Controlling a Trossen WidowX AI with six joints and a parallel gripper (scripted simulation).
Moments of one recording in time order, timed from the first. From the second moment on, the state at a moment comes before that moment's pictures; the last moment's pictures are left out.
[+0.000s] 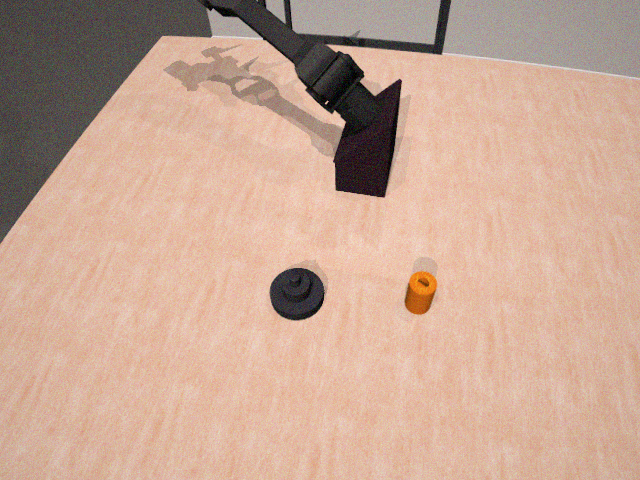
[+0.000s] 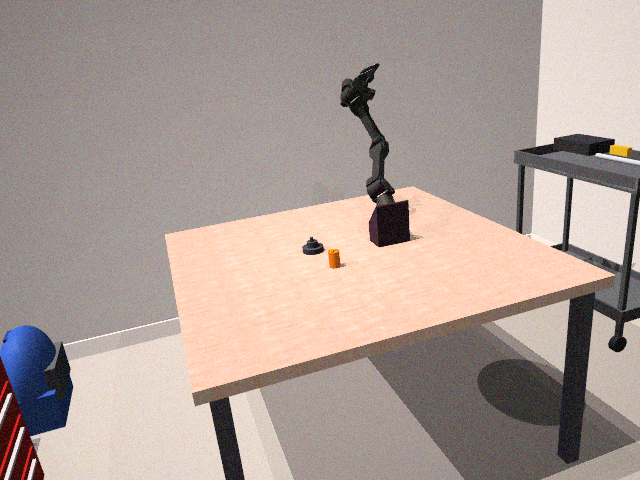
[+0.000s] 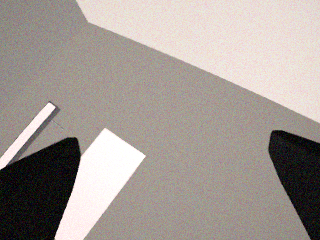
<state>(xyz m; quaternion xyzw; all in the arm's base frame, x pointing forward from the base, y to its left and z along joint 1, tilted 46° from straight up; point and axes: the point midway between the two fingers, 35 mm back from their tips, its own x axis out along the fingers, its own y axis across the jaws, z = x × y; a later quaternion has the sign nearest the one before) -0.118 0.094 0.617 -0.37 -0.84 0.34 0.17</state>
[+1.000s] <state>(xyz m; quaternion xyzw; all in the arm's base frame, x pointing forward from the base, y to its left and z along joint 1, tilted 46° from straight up) 0.123 0.296 0.516 -0.35 -0.30 0.69 0.56</state>
